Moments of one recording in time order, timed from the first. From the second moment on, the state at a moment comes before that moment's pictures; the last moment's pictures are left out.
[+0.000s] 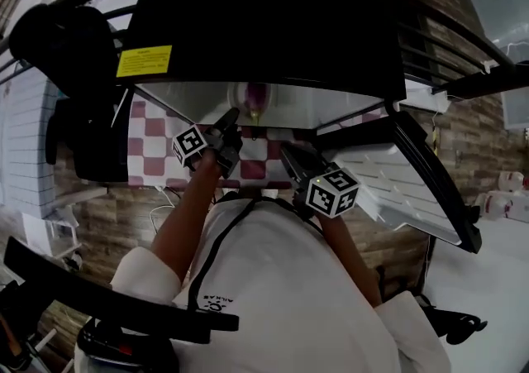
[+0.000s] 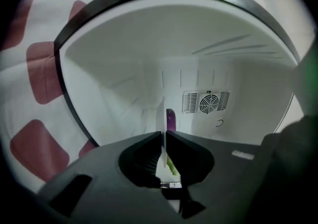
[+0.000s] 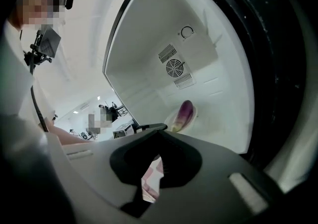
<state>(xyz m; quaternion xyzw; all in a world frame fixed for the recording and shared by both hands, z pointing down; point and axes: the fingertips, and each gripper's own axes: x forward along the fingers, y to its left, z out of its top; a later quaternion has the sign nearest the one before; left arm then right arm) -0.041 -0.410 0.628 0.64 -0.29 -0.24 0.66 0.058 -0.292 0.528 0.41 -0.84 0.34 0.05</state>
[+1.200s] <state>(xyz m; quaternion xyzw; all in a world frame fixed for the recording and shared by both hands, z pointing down) -0.027 -0.435 0.683 0.63 -0.36 -0.12 0.68 0.073 -0.276 0.529 0.48 -0.81 0.34 0.05</state>
